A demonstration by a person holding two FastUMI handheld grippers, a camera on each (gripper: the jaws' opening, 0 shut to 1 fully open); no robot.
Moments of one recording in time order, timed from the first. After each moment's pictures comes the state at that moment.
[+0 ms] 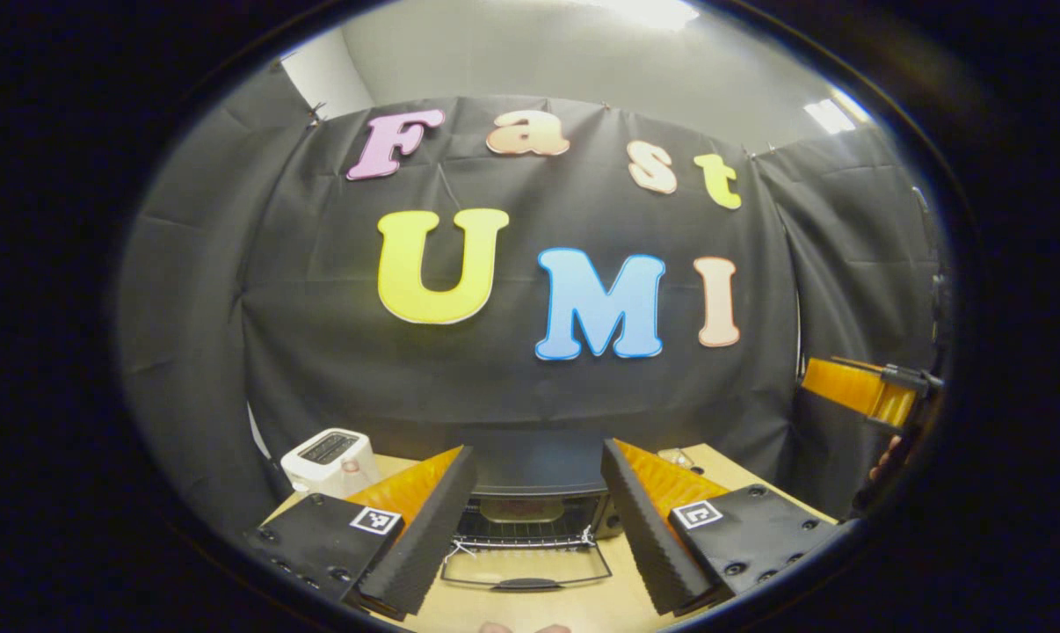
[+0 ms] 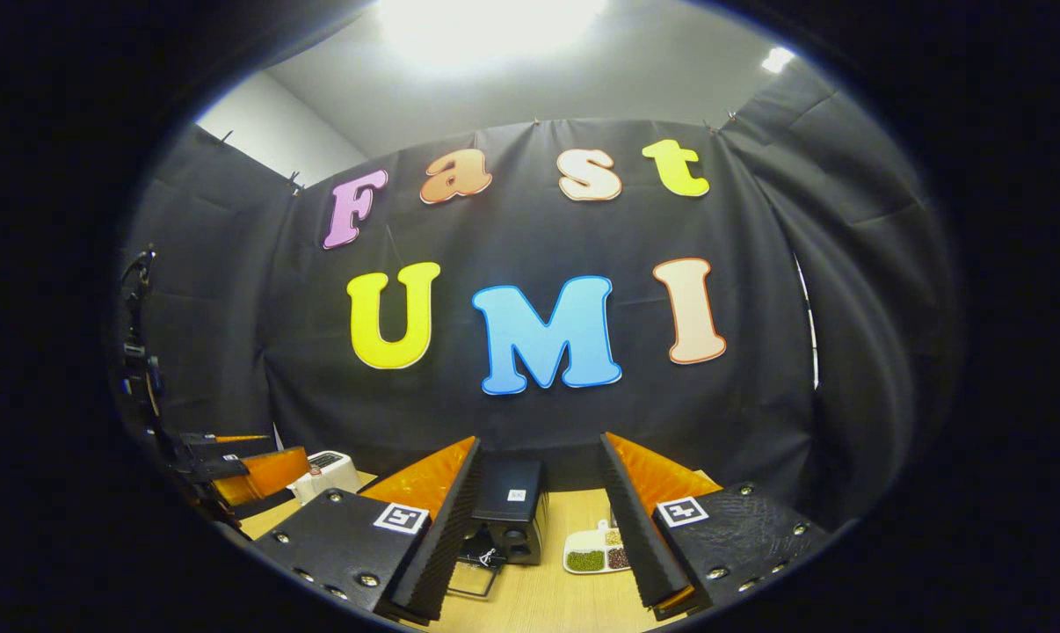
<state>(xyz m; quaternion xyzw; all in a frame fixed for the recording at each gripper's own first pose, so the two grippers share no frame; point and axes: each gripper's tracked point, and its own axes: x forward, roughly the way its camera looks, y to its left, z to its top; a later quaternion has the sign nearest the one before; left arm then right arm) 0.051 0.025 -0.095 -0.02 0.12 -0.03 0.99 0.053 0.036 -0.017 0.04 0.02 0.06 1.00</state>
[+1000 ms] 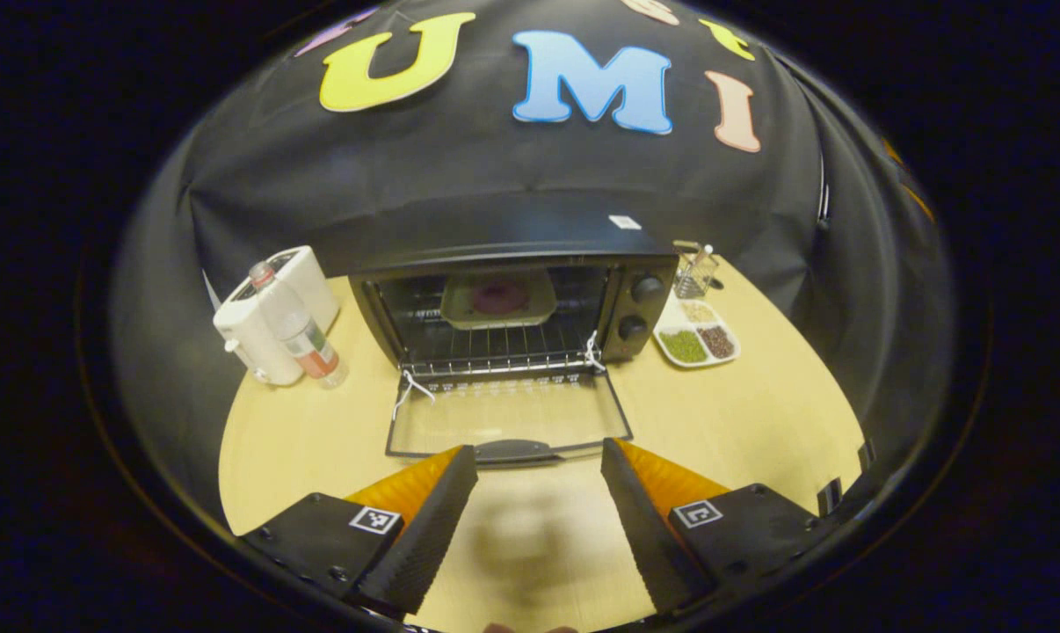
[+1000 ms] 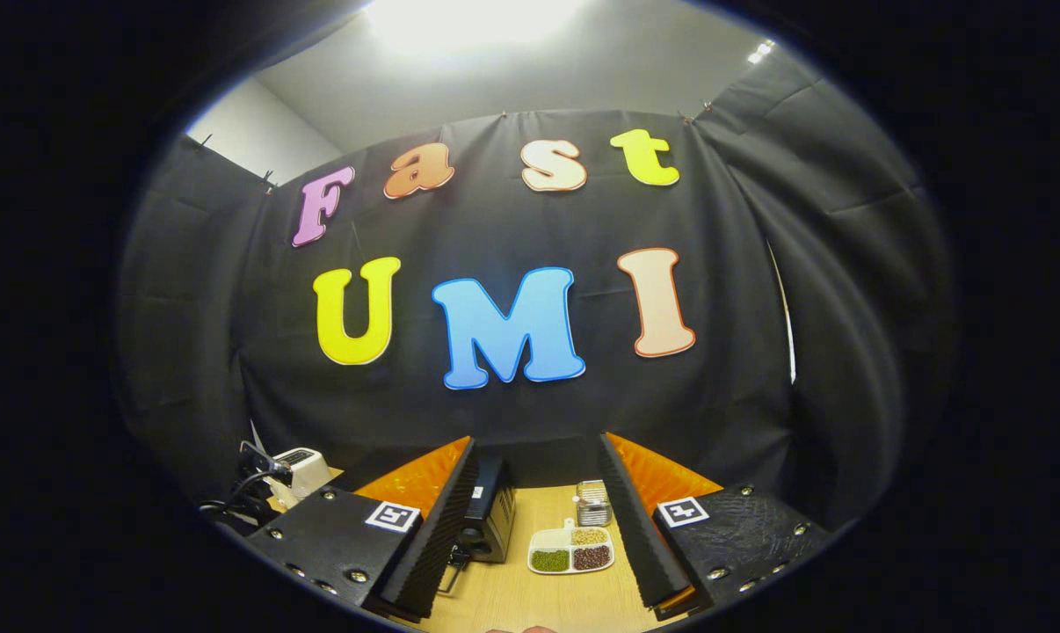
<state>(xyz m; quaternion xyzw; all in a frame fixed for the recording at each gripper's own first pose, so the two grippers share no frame) 0.026 -0.006 -0.353 0.00 0.46 -0.06 0.89 0.067 -0.024 -0.041 0.04 0.04 0.02 1.00</state>
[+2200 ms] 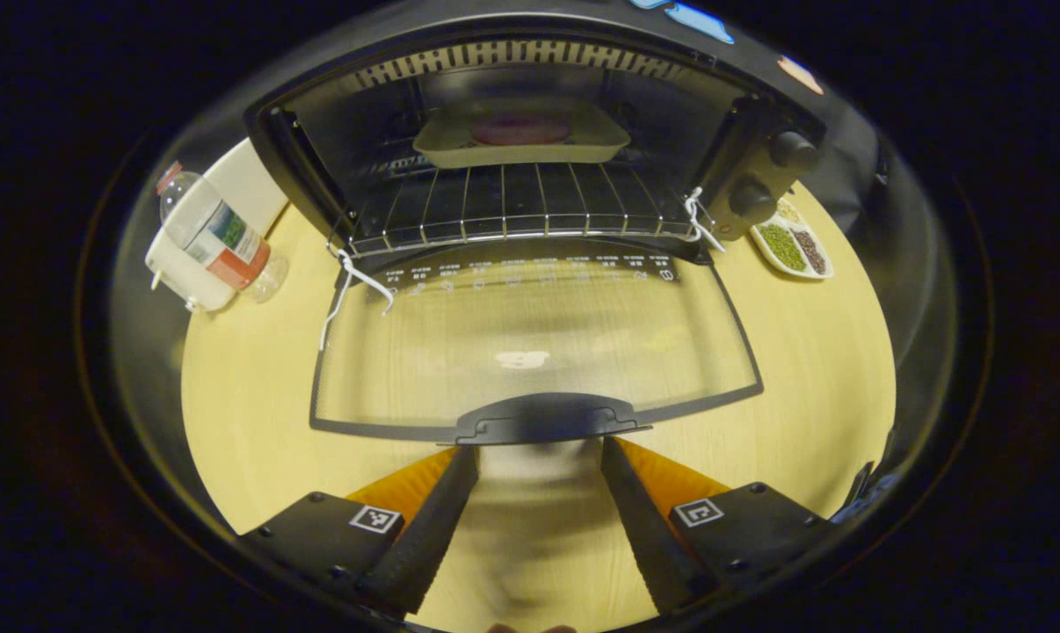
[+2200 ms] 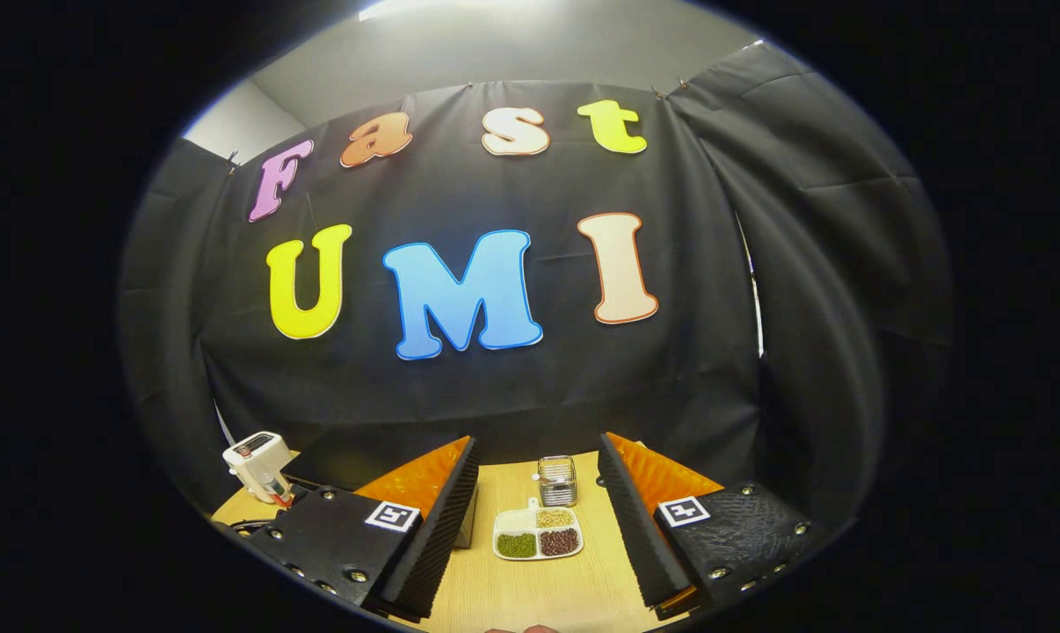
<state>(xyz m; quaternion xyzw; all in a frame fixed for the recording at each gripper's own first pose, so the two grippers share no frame) 0.030 0.016 -0.498 -0.01 0.62 -0.04 0.78 0.087 -0.055 -0.076 0.04 0.09 -0.04 0.99</state>
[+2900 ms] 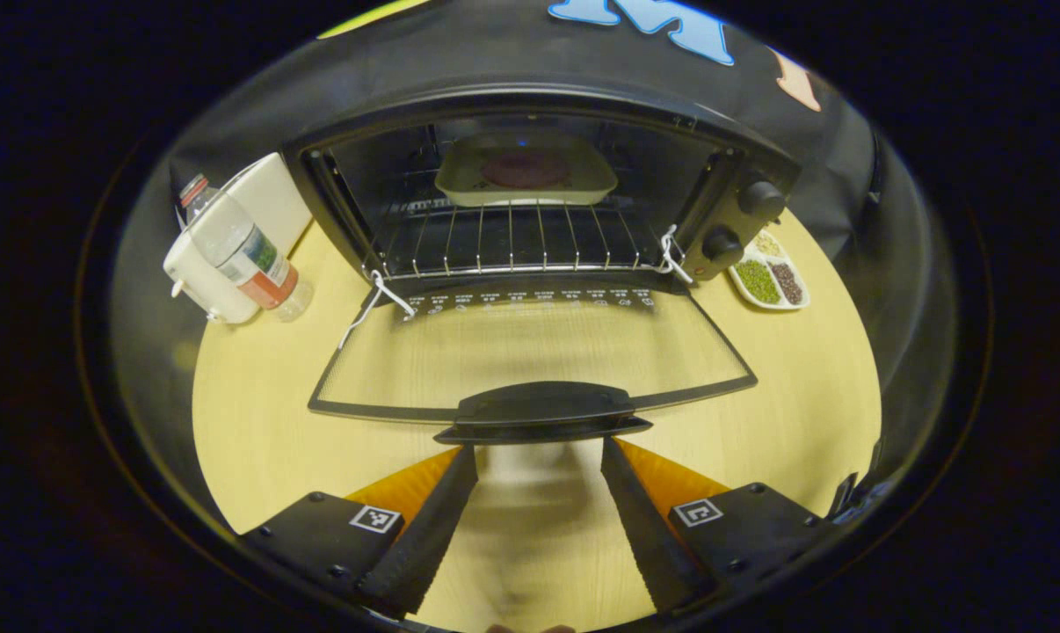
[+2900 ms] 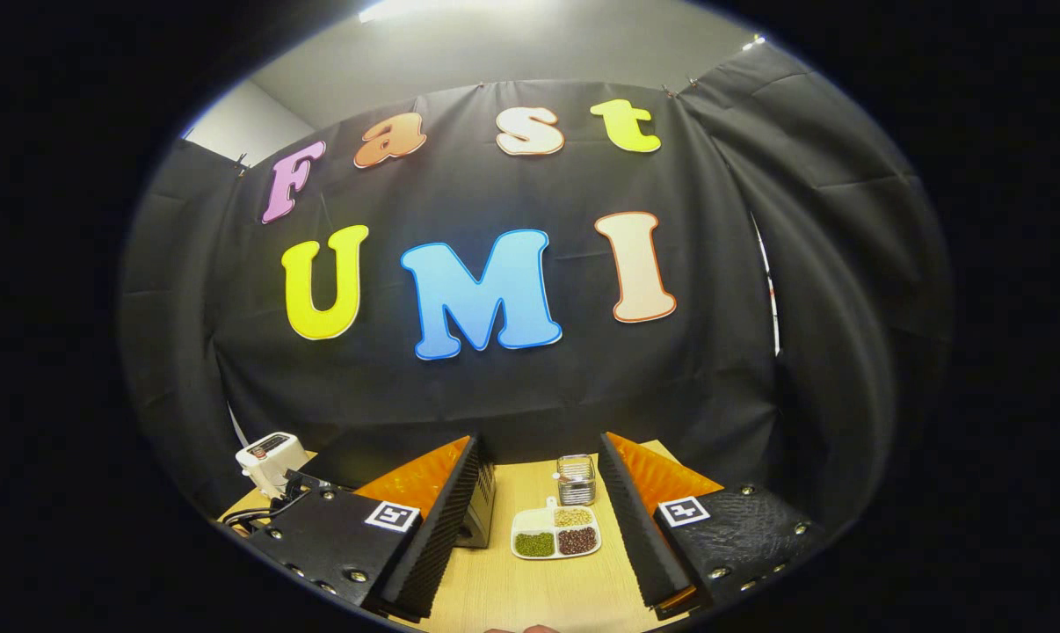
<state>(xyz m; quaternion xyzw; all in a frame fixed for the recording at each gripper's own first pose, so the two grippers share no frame) 0.033 0.017 -0.457 -0.02 0.58 -0.04 0.82 0.085 -0.031 -0.071 0.05 0.09 -0.01 1.00</state>
